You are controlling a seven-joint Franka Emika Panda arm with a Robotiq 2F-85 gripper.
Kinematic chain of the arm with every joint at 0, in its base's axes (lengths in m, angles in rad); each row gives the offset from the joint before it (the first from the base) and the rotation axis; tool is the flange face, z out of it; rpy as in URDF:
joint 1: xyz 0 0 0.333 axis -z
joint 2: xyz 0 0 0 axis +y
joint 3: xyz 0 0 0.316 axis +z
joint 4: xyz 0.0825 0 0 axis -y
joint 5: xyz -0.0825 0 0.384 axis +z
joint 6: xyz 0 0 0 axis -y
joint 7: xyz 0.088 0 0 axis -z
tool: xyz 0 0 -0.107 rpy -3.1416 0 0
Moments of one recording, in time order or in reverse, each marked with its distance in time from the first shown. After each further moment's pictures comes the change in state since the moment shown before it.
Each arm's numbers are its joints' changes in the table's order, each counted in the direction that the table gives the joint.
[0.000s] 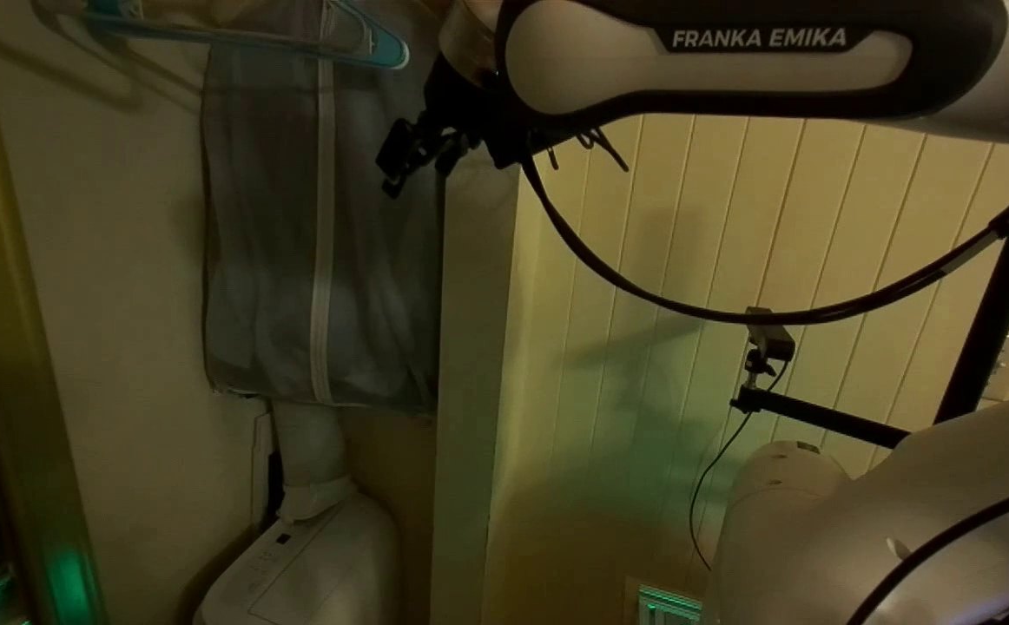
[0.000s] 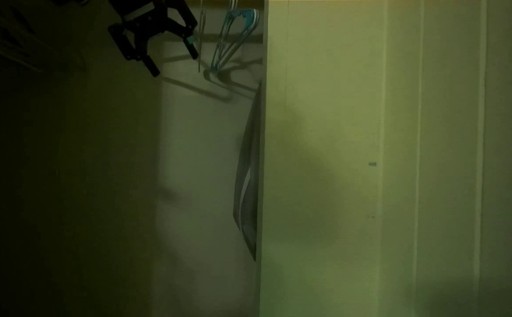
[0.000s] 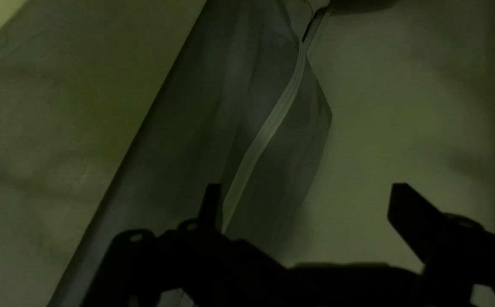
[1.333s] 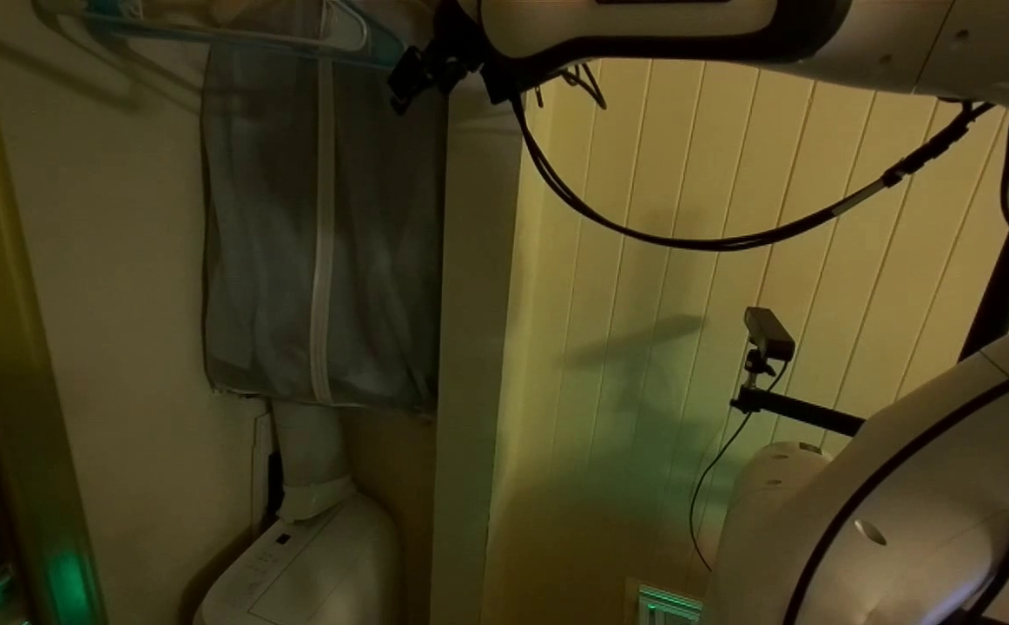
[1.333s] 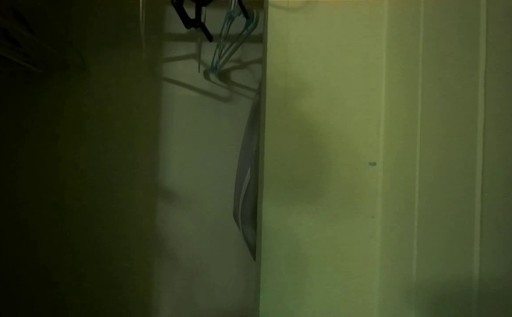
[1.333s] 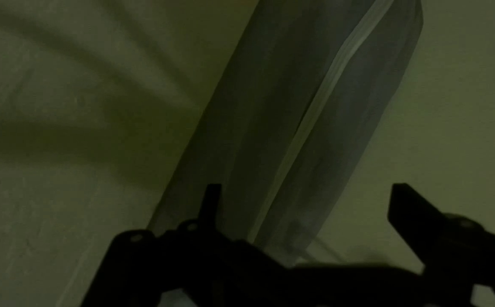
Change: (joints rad) arm 0.016 0.204 -0.126 0.264 -0.043 0.178 -0.180
